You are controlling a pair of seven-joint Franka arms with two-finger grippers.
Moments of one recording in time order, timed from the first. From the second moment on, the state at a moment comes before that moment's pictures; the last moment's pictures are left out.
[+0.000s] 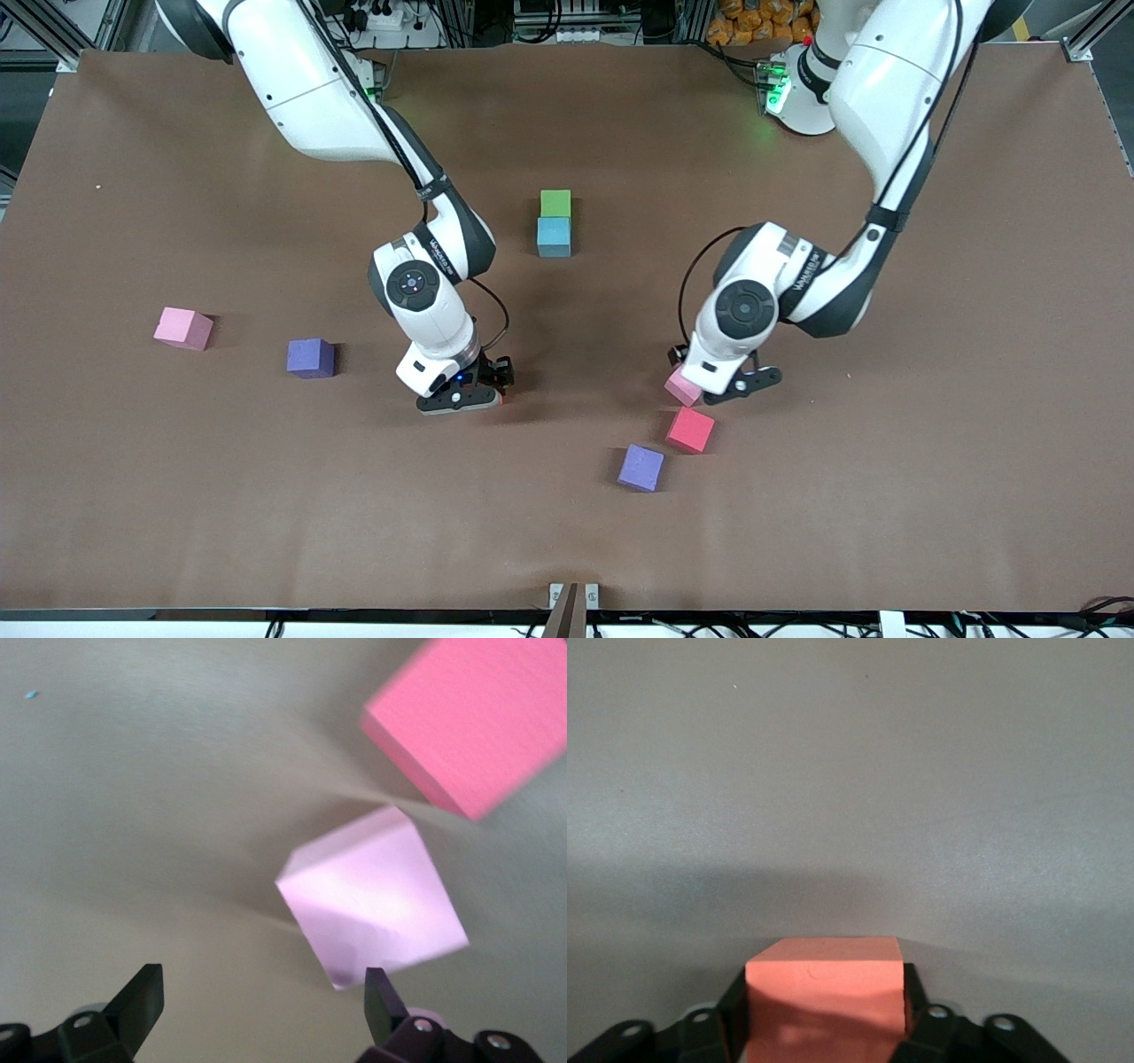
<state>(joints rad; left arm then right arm) -0.23 0.65 -0.28 -1.62 0.22 2.08 -0.97 0.55 0.73 -0.03 -1.64 -0.01 2.59 0.40</state>
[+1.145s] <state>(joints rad) -0.25 0.71 -0.28 -1.54 0.23 2.14 -1.43 0.70 0.56 0.10 -1.73 -0.02 2.33 0.77</state>
